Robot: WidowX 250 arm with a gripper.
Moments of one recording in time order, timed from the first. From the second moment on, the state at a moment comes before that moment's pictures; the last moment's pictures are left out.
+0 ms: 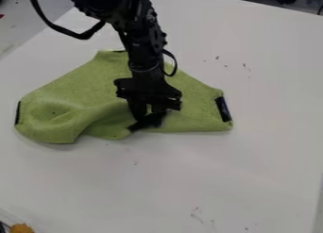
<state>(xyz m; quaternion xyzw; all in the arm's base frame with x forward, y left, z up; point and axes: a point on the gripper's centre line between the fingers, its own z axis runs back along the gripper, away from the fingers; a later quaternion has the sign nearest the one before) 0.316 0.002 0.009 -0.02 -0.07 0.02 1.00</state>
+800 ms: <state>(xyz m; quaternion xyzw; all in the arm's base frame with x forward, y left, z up) 0.299 -0.020 0.075 0.07 -0.06 0.03 1.00</state>
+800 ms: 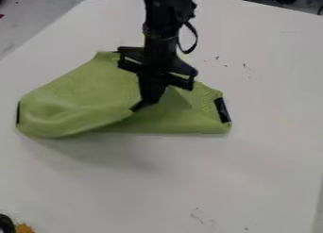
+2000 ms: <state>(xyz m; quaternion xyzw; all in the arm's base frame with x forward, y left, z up) 0.188 -0.057 0.039 0.03 -0.12 0.08 0.99</state>
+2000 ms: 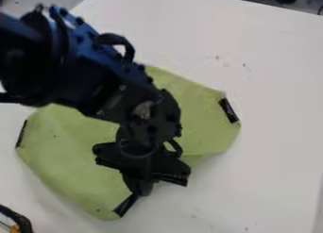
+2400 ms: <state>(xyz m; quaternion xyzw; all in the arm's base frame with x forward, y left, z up) 0.189 -0.051 0.035 0.01 -0.12 0.06 0.99</state>
